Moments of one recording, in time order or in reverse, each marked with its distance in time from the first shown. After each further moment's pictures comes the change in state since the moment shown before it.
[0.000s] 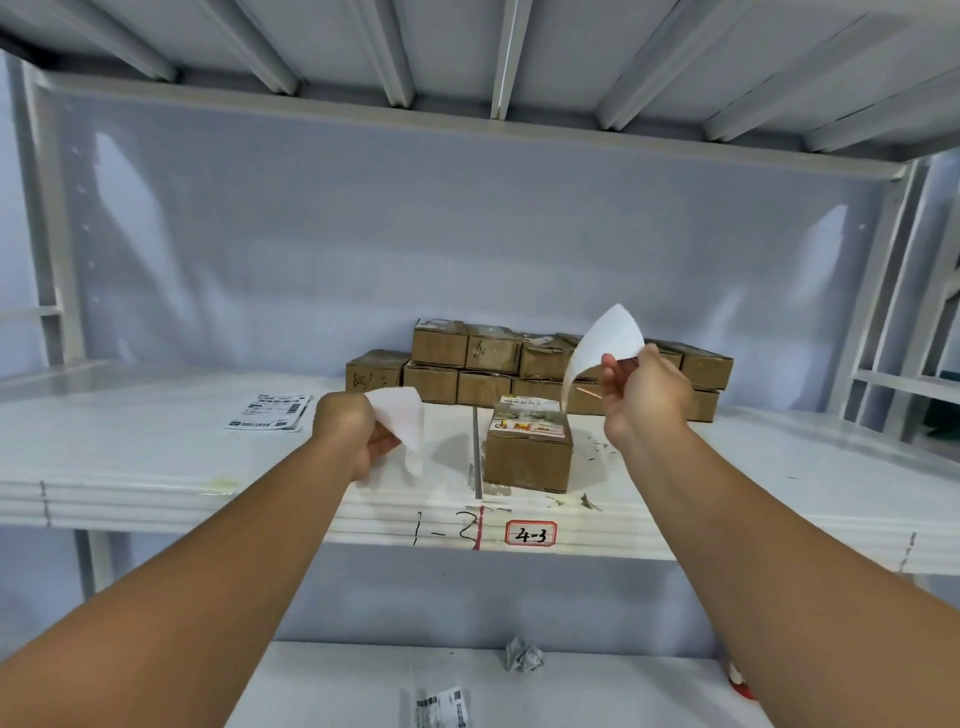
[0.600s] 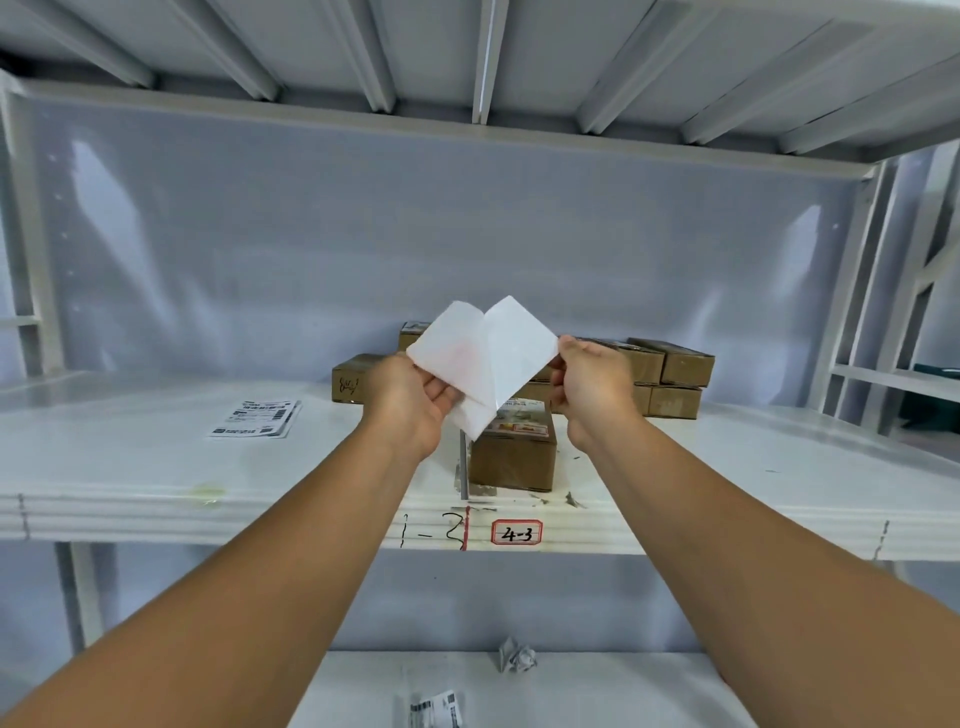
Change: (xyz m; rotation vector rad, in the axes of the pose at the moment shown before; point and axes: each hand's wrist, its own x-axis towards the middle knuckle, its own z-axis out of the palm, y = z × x) left_hand -0.058 0.014 0.052 -0.448 -0.288 0.031; right_hand -0.022 0.006 0.012 -0.500 -0.202 -0.087
